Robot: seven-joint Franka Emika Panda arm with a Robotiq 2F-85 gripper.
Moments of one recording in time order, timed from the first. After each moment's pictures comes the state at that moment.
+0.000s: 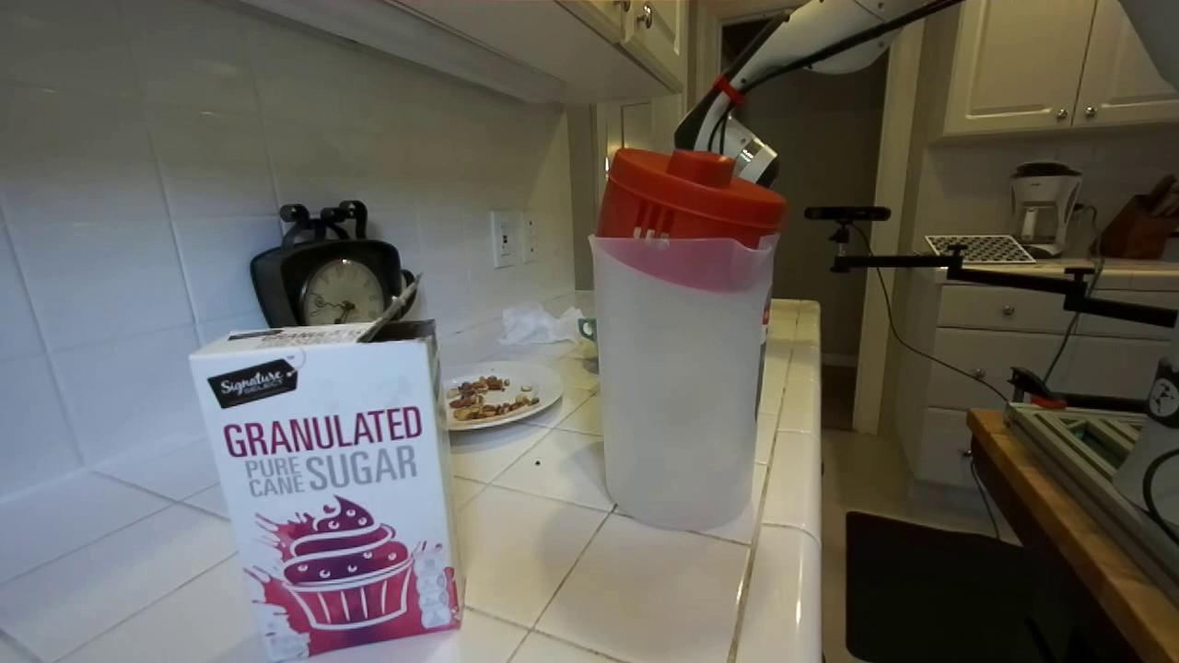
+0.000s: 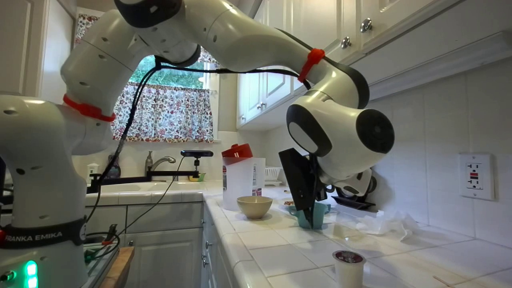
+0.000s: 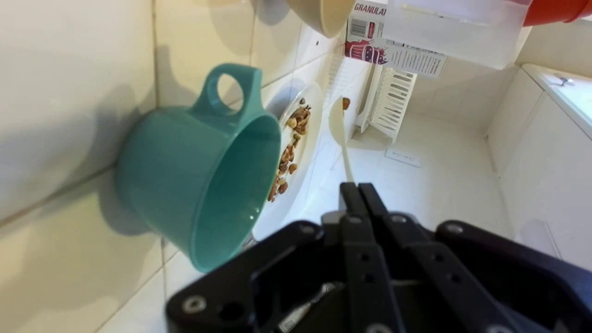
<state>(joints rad) -0.34 0.49 -0.21 -1.87 1.21 1.59 -1.08</state>
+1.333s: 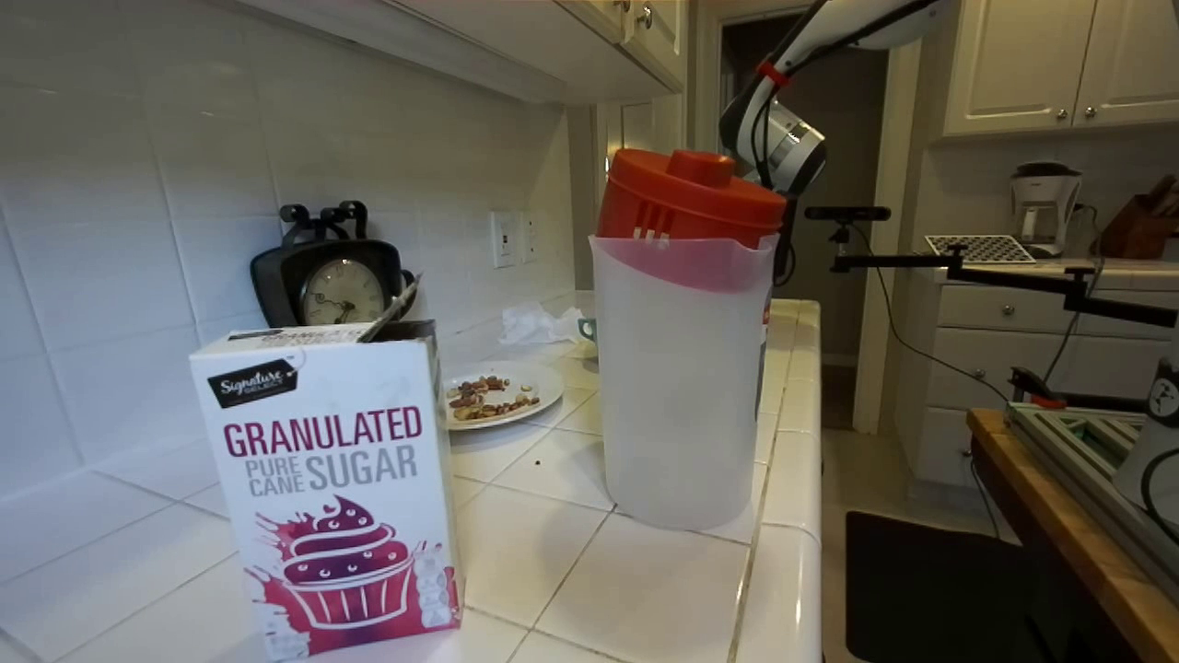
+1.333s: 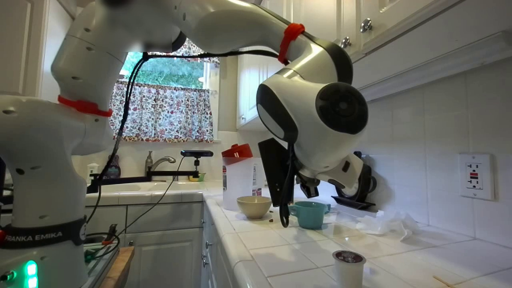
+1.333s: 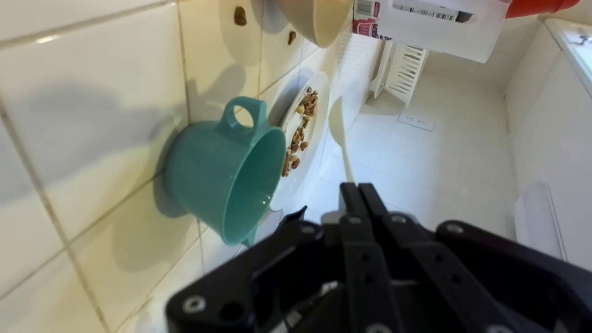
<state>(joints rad) -0.35 0.33 -0.30 -2.06 1.23 1.64 -1.11</state>
